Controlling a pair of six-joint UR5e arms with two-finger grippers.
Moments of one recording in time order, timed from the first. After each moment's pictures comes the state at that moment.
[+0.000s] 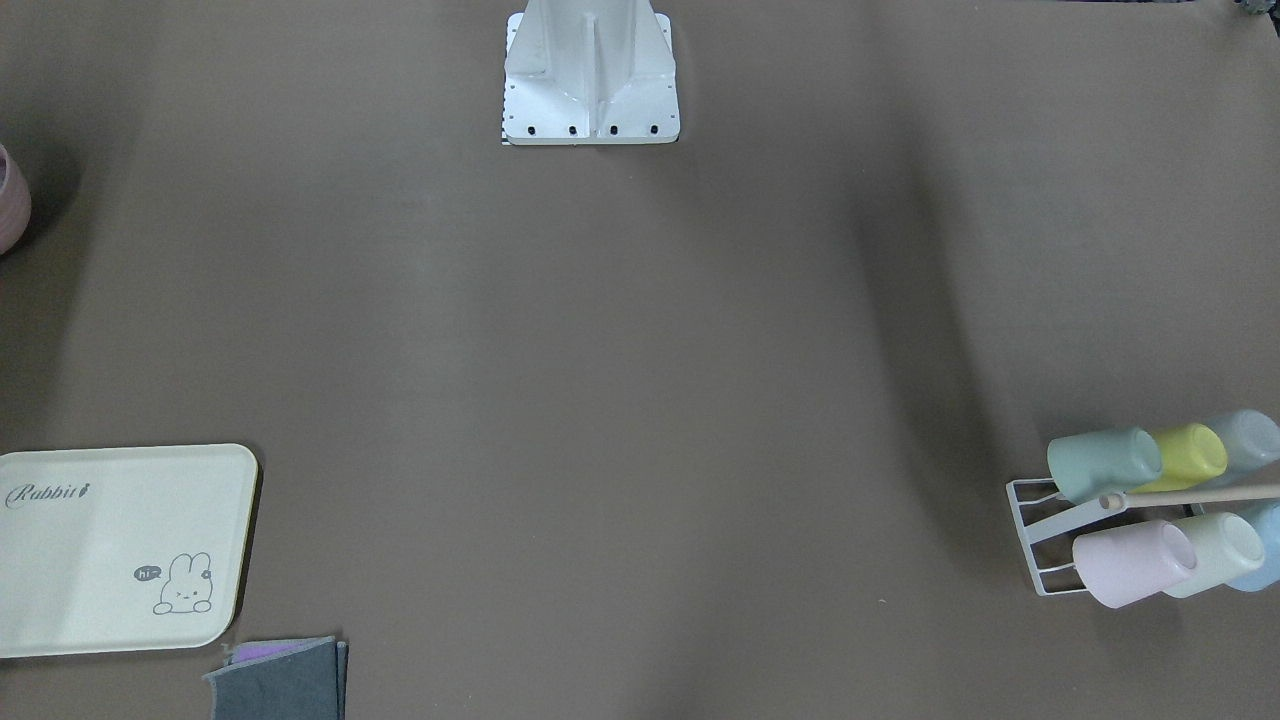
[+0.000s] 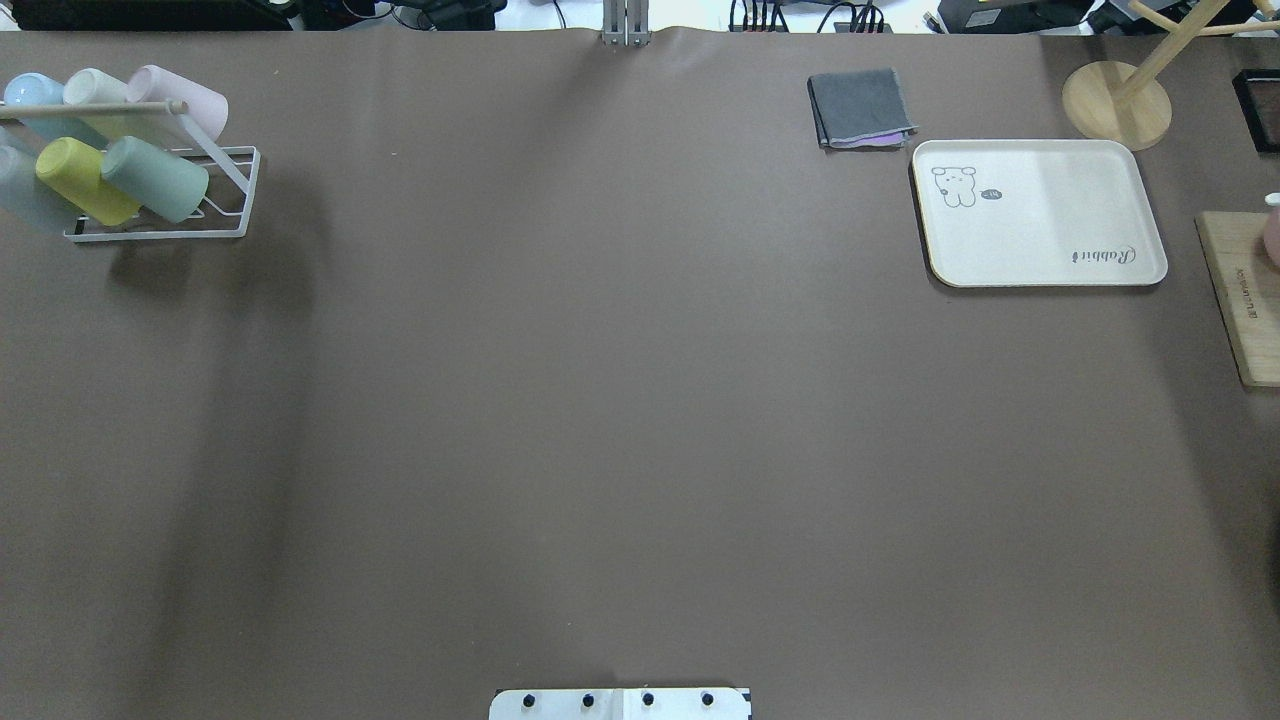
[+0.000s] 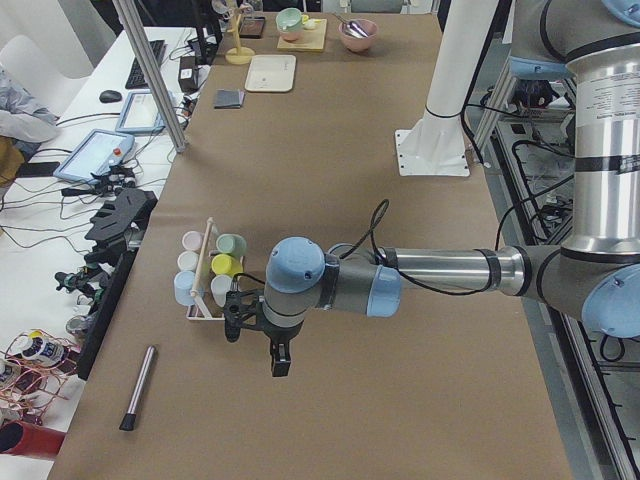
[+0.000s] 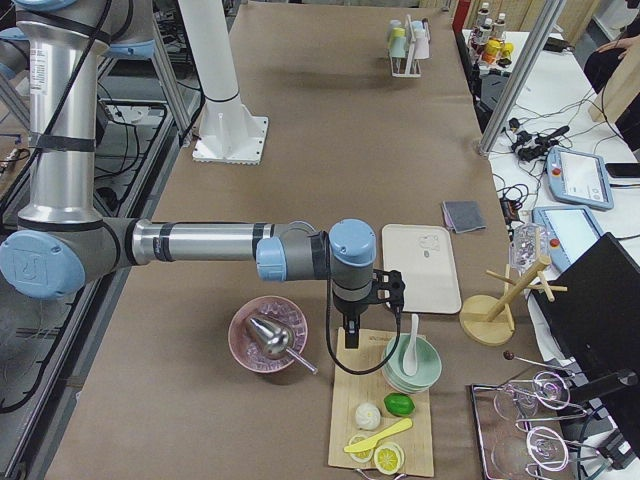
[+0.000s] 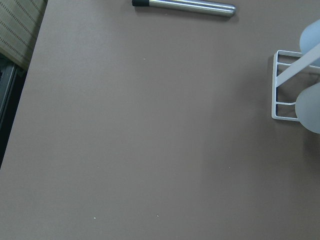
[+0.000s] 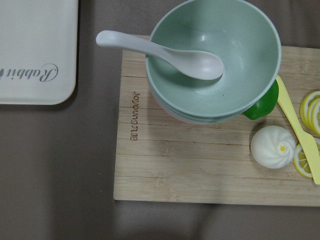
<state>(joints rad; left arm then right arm) -1.71 -1.47 -1.69 -1.72 -2.32 -0.18 1.56 -1.67 1.72 -1.51 2.27 0.06</state>
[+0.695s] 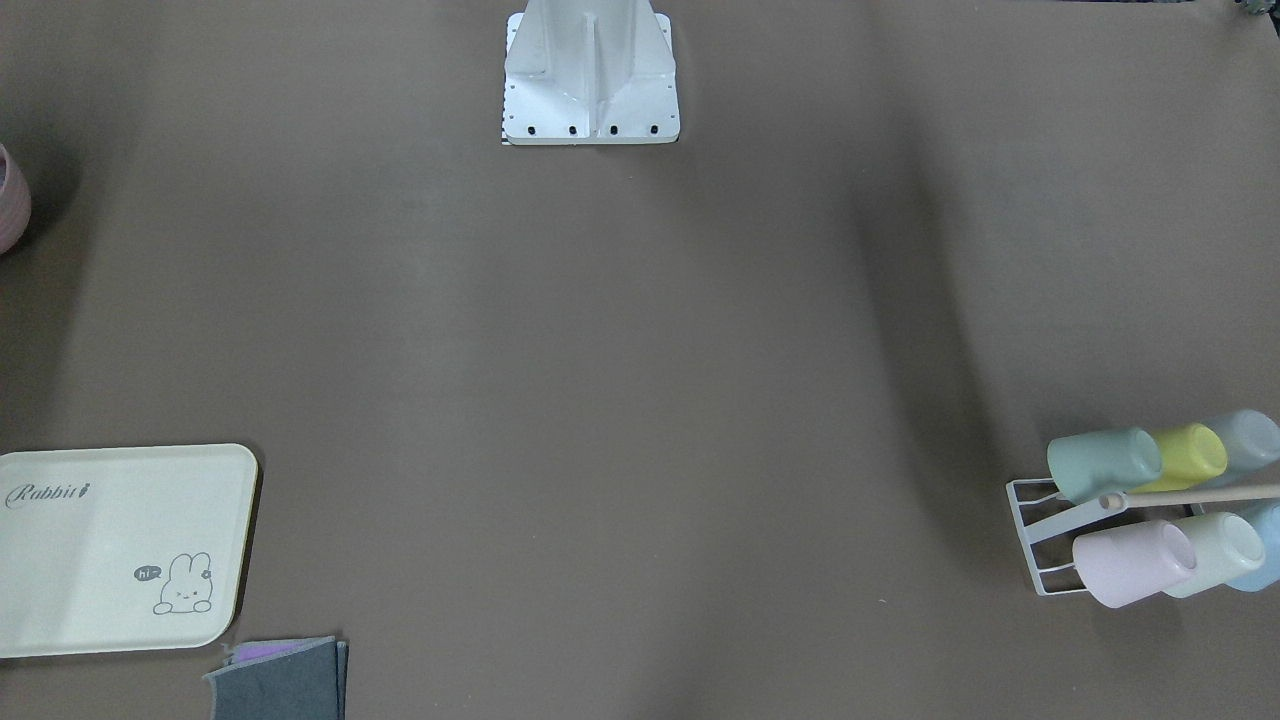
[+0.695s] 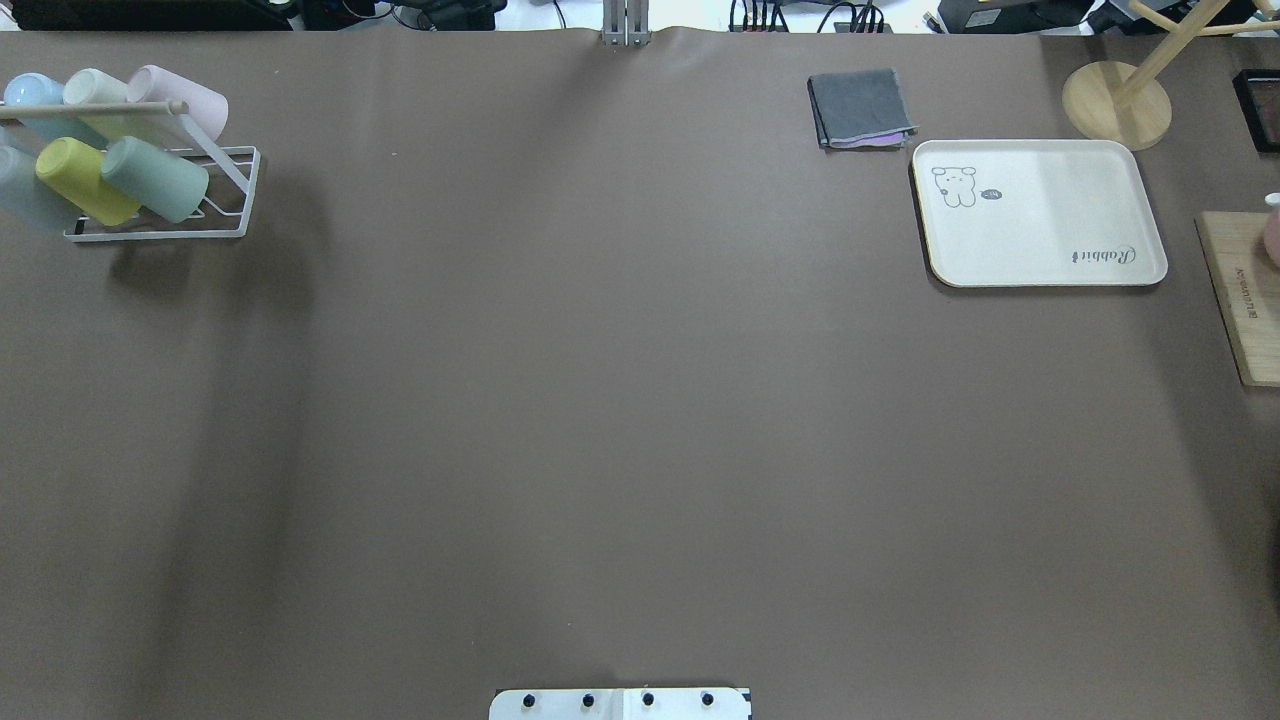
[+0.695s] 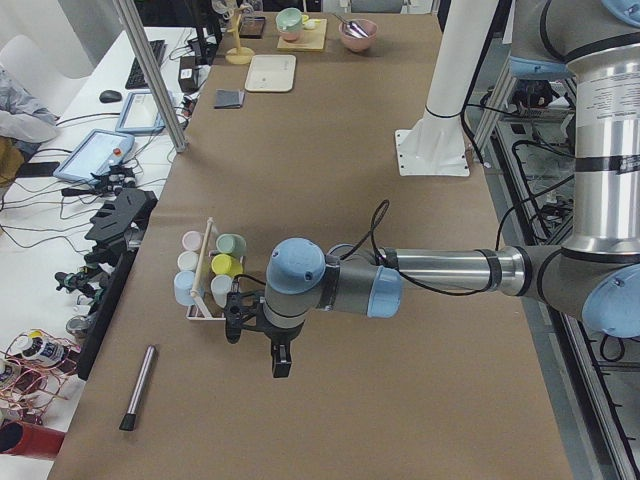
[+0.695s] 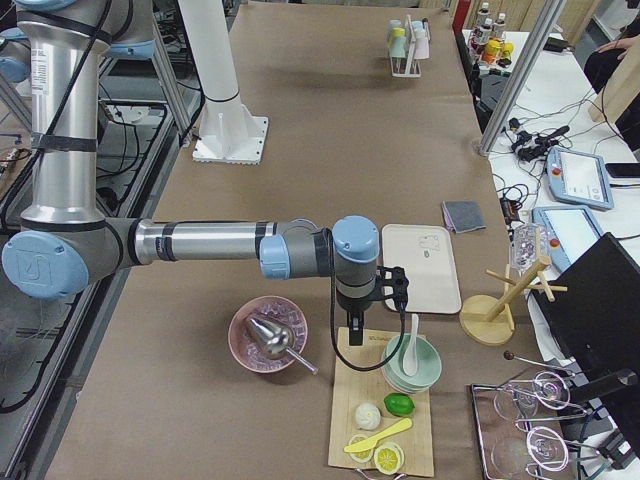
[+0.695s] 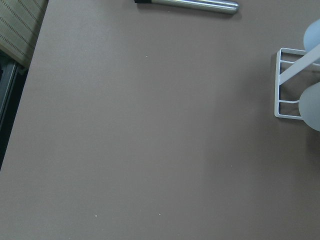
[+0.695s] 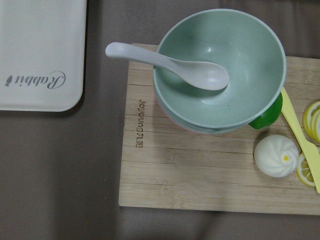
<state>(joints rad) -1.71 -1.47 -1.69 -1.72 -2.32 -0.17 1.56 -1.66 1.72 -1.51 2.28 0.06</state>
